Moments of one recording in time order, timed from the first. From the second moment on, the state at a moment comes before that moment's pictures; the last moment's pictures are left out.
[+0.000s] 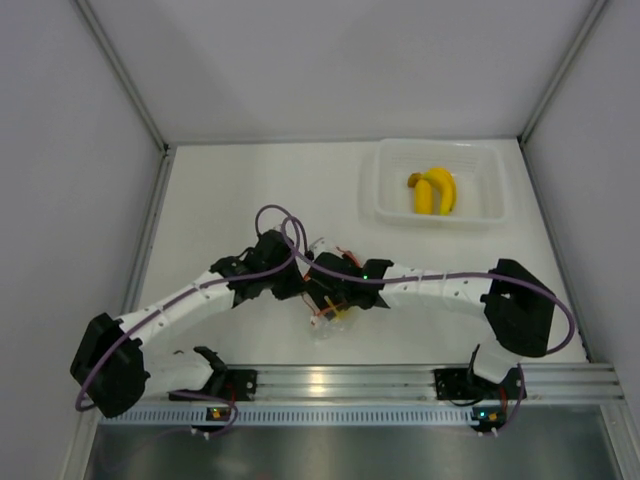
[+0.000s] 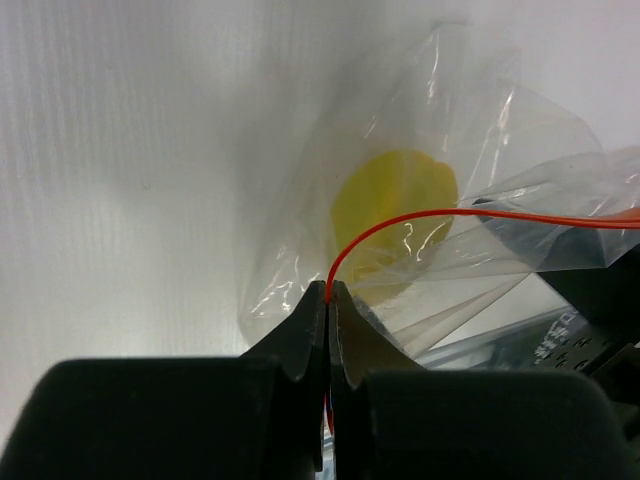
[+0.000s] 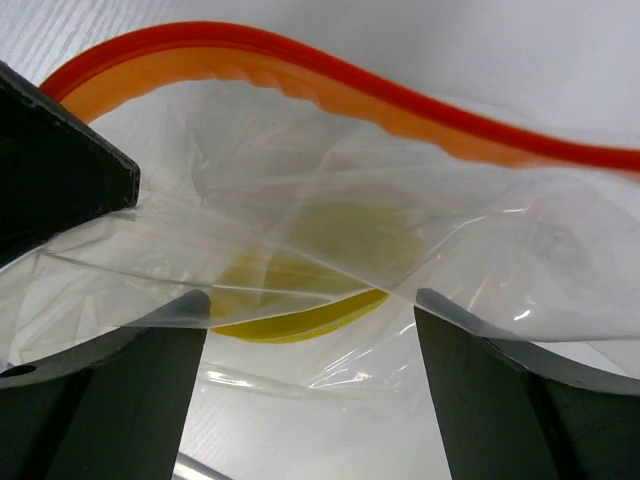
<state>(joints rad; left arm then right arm) -0.71 1.20 0.76 -0.49 0.04 -0.98 1.14 1.64 1.08 -0.47 0.31 0.32</state>
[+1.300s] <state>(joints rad) -0.97 1.19 0.67 -0.26 -0.32 -1.30 1.09 1.70 1.01 -0.49 0.53 0.95</state>
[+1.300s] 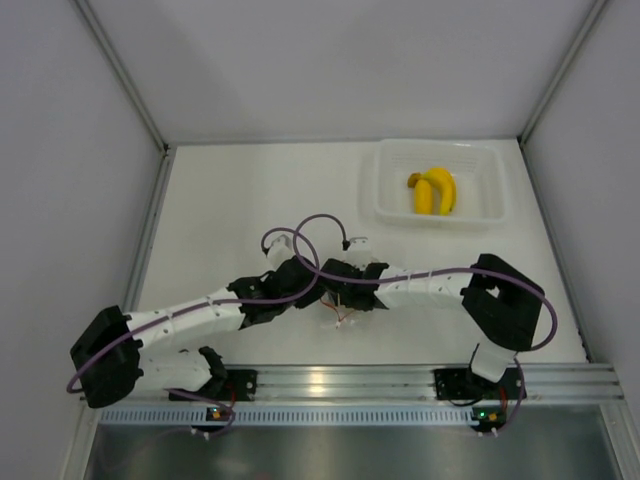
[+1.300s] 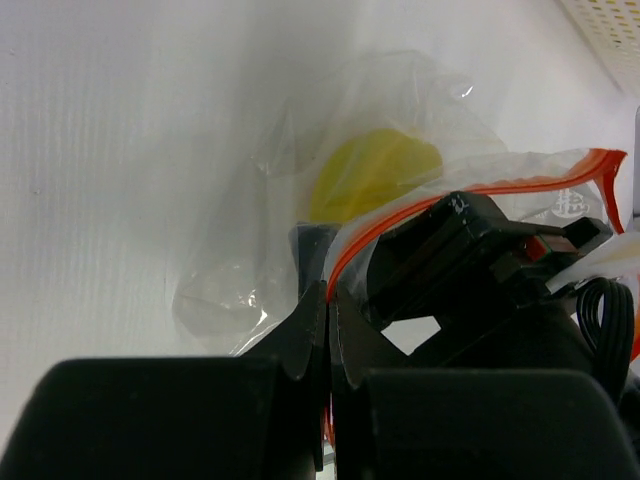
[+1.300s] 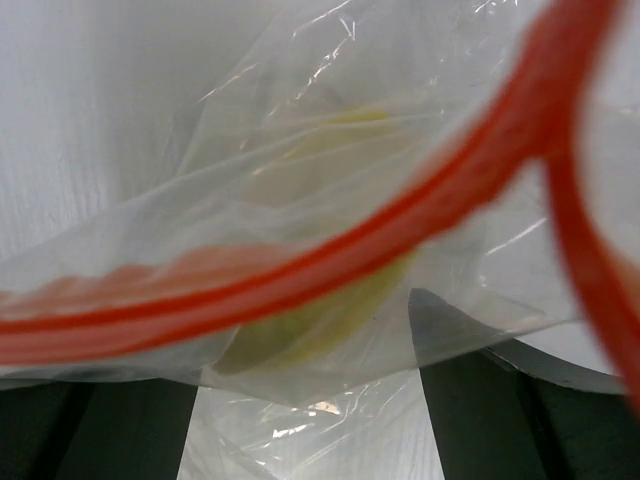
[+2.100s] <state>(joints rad) -0.98 1.22 0.67 -0.18 -0.28 -1.30 0.96 1.70 0.98 -0.27 0.50 0.72</state>
